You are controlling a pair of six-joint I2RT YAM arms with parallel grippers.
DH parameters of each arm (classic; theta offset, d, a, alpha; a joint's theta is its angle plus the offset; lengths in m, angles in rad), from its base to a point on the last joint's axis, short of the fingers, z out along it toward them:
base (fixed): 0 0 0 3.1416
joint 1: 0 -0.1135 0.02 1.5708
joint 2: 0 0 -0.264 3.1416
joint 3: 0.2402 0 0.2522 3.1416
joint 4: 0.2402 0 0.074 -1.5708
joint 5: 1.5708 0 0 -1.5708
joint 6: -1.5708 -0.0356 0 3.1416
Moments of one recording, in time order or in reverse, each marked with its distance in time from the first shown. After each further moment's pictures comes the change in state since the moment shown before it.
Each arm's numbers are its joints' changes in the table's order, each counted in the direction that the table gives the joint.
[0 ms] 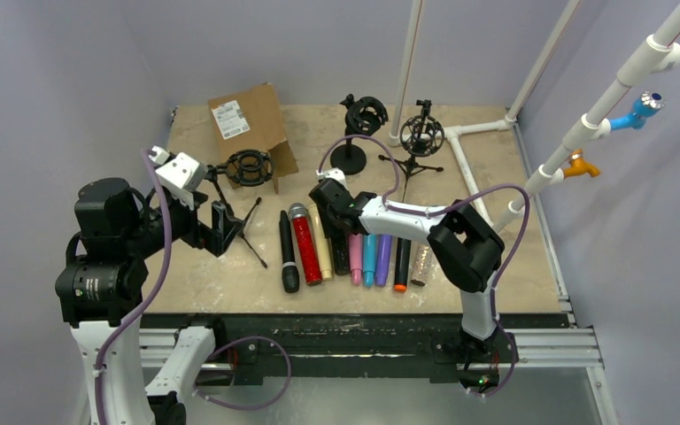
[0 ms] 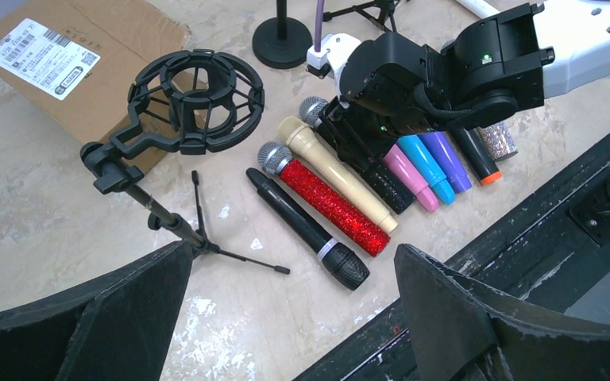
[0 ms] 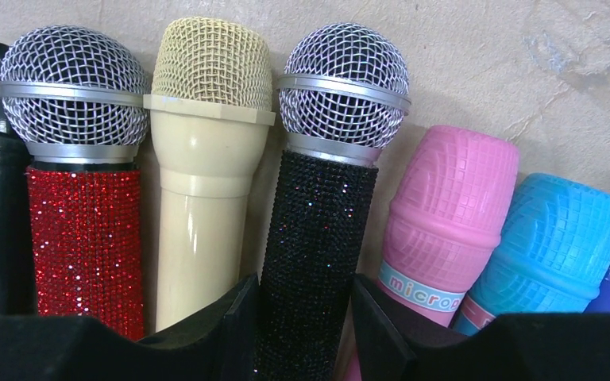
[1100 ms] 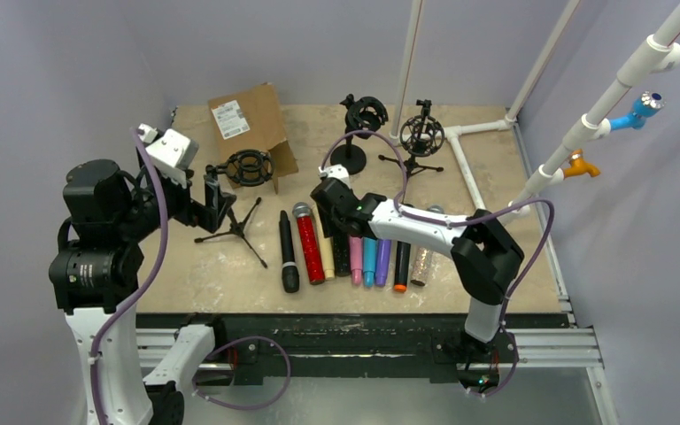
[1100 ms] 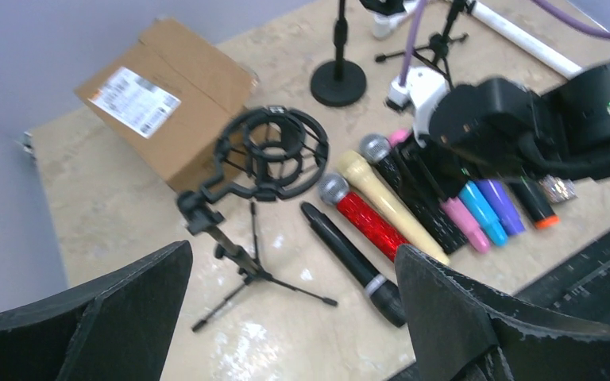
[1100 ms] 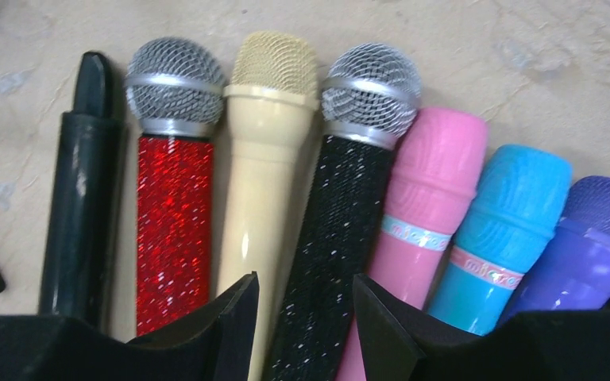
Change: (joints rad) left arm 0.000 0.089 0.121 -0.099 -0.114 -0.015; right arm -0.055 -0.139 -0.034 0.035 0.027 -0.043
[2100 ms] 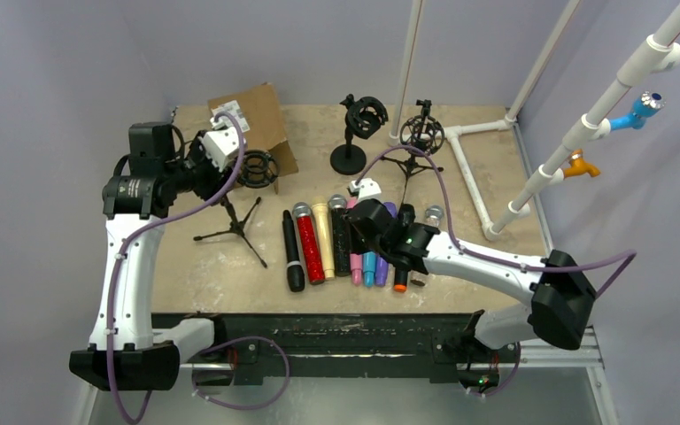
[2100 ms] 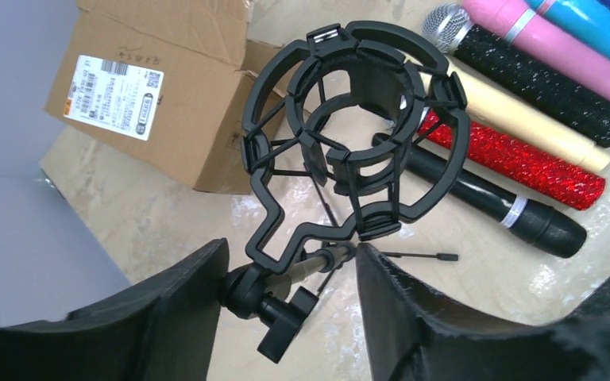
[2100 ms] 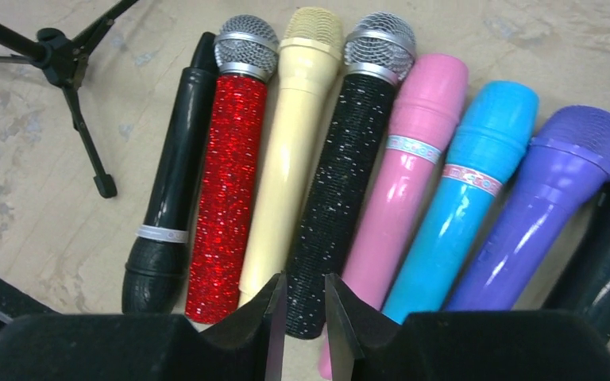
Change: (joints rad) left arm 0.028 0.266 -0.166 -0.065 0.003 -0.502; right arm -0.040 -0.465 -0.394 -0.156 -0.040 -0.035
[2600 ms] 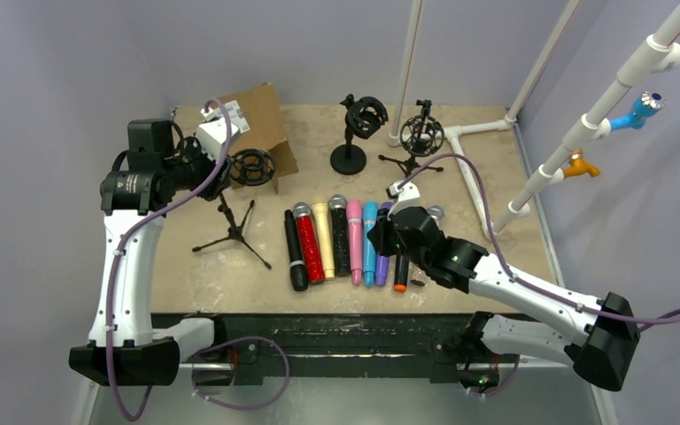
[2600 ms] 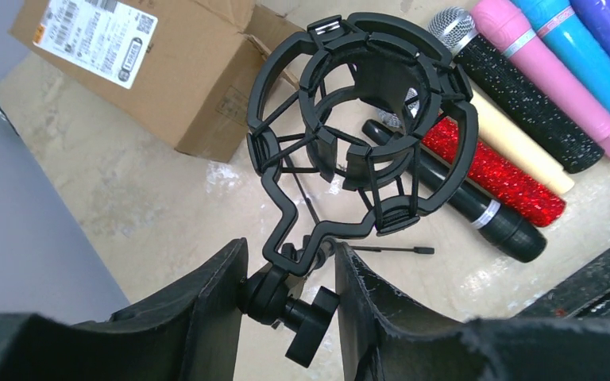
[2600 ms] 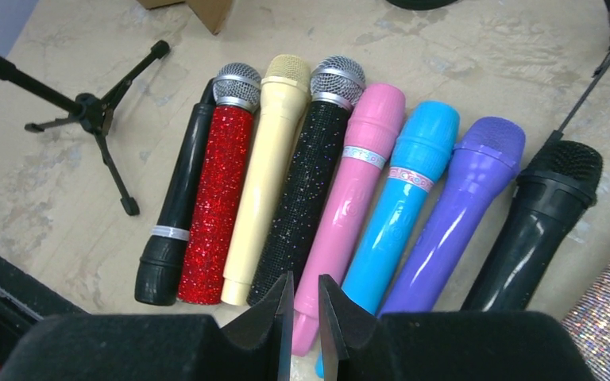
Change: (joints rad) left arm 0.000 0.012 0.040 0.053 -0.077 0.204; right arm 0.077 -0.319 -0.163 -0.023 -0.027 0.050
